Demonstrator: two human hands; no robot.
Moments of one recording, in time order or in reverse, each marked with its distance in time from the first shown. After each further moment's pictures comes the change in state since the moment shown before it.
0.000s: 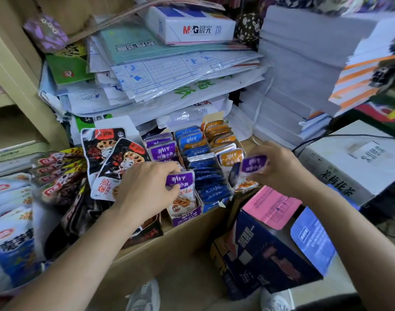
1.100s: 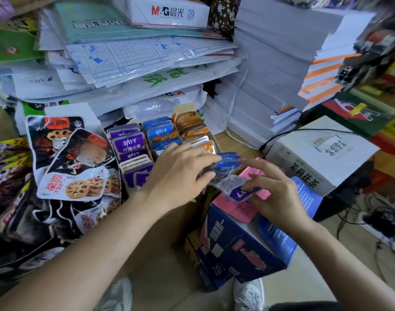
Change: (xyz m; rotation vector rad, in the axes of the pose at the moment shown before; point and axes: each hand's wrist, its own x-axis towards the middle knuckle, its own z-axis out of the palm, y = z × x) left_hand 0.042 0.075 0.054 -0.148 0.054 0.414; right_hand -0.079 0.031 0.012 0.061 0.290 -0.209
